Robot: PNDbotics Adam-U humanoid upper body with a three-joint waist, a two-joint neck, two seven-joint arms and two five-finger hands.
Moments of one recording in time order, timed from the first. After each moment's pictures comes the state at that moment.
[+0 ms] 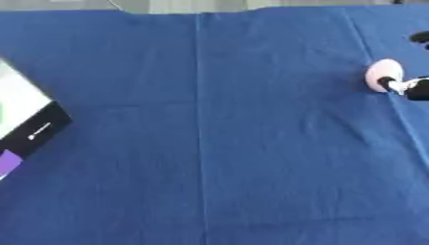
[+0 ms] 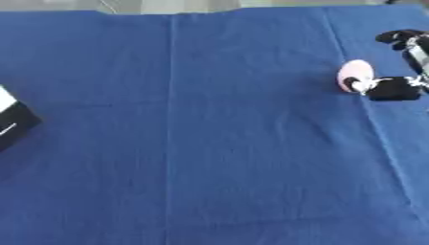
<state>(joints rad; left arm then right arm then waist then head) -0.60 0.86 -0.11 -1.79 0.05 0.38 0.23 -0.01 -1.07 -0.13 -1.82 0.11 0.40 -0.13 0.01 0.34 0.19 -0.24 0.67</state>
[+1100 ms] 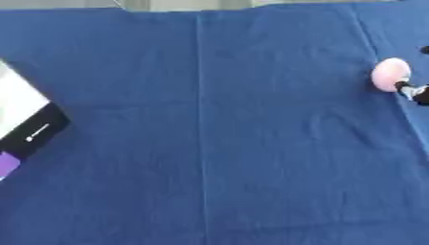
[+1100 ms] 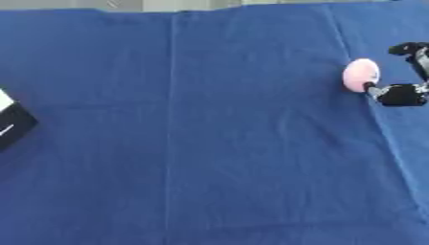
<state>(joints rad) -0.60 0.86 -0.11 -1.80 0.06 0.38 0.24 -0.02 -1.07 -0.14 -1.71 0.11 0.41 -0.14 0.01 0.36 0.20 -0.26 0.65</state>
